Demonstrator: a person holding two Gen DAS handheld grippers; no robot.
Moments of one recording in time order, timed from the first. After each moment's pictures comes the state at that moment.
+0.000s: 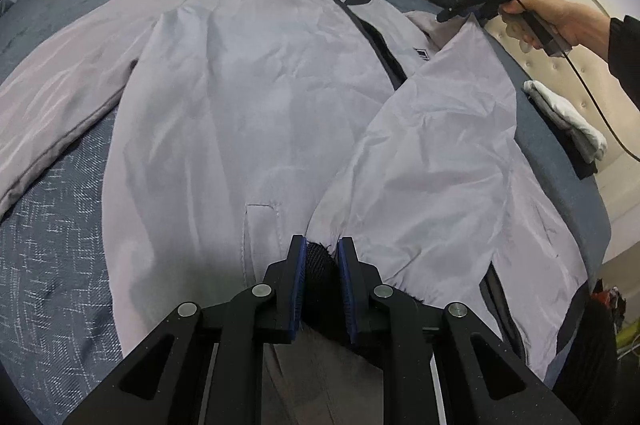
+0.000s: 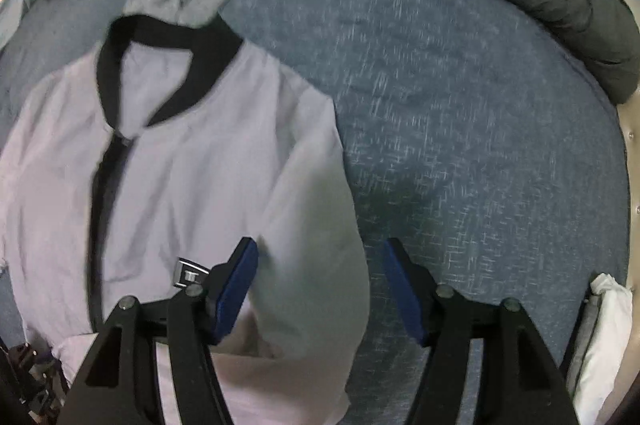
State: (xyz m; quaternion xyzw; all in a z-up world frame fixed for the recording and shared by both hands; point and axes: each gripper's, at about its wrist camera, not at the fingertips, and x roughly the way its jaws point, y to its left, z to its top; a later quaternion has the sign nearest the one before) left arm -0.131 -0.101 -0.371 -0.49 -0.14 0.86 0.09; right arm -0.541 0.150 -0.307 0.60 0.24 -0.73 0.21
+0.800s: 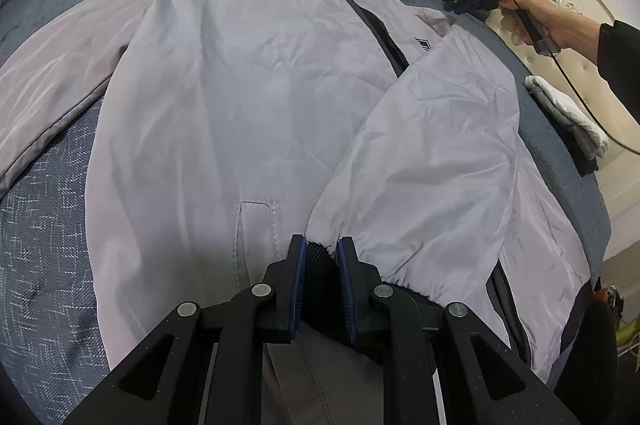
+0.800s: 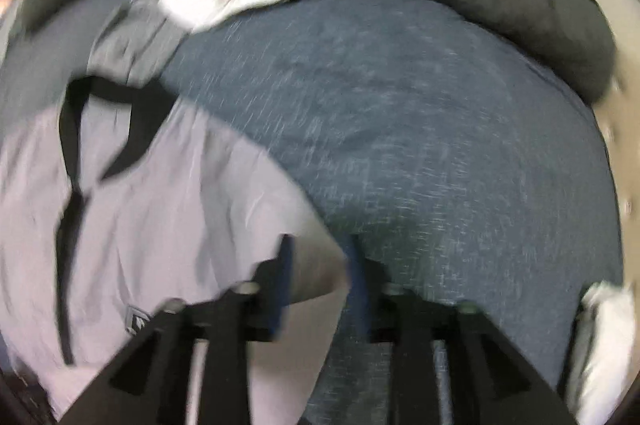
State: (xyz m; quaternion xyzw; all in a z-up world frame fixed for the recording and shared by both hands) left arm -0.130 -0.102 -0.375 -0.49 -0.14 0.85 0.09; right arm -0.577 0.180 -0.301 0.54 0.24 -0.79 0.19
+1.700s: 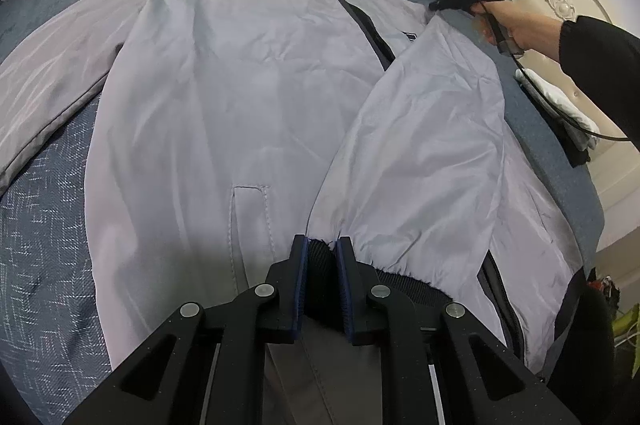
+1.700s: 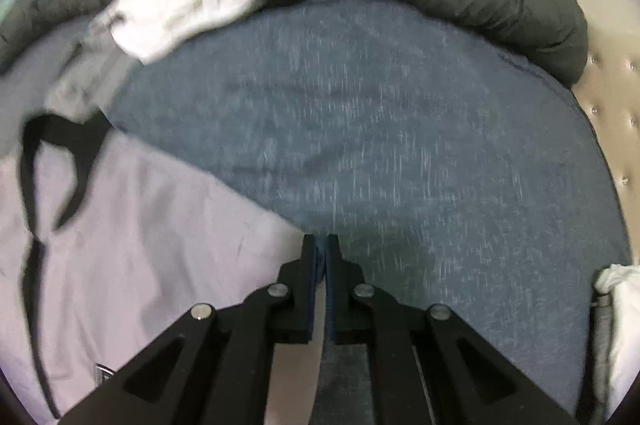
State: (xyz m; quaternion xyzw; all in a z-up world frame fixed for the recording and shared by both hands) left arm -0.106 -0.111 -0.368 -0.50 -0.14 0.85 0.11; right arm -0.606 0.199 -0.317 0.48 0.16 -0.85 0.15
